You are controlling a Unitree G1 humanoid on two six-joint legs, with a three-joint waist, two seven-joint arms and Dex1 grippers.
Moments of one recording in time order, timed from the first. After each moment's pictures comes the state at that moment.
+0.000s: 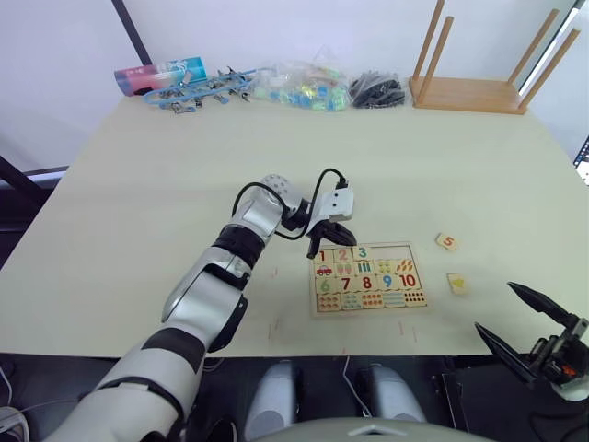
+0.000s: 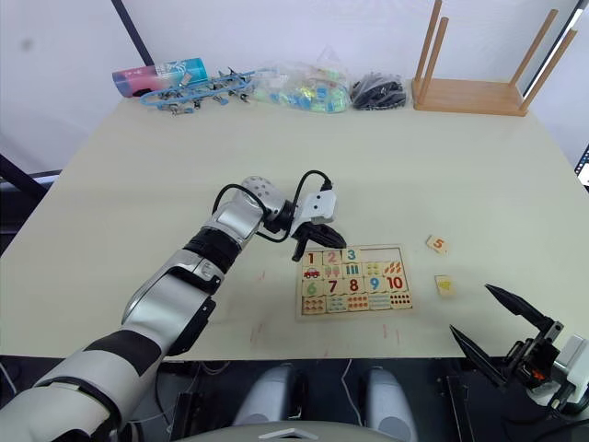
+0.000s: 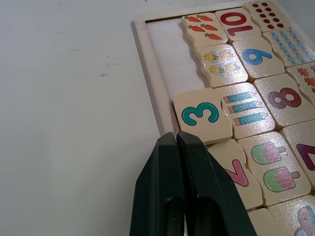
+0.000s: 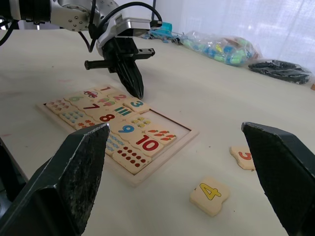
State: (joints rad) left arm -1.00 0.26 -0.41 0.83 0.10 -0.01 -1.40; right arm 0.53 -0.44 -0.43 -0.15 0.66 -0.42 1.19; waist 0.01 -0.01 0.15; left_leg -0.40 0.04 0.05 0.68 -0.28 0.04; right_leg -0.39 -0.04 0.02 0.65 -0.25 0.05
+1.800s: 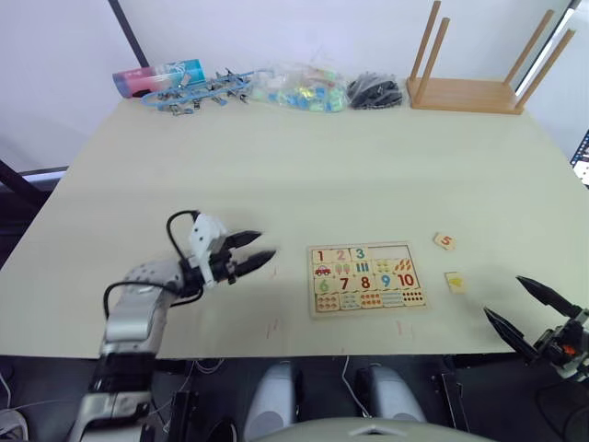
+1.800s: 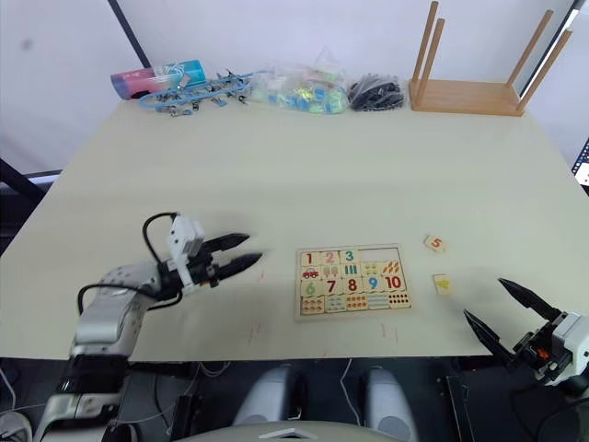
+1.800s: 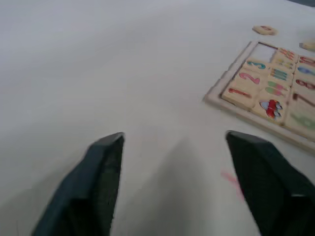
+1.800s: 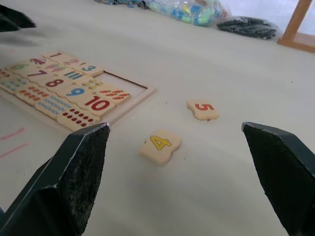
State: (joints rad) left arm -0.04 0.57 0.19 -0.01 -0.35 0.22 -1.07; right arm 0.42 -0.51 -0.46 0.05 0.61 -0.35 1.13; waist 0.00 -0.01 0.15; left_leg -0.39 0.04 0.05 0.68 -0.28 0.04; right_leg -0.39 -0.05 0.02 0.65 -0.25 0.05
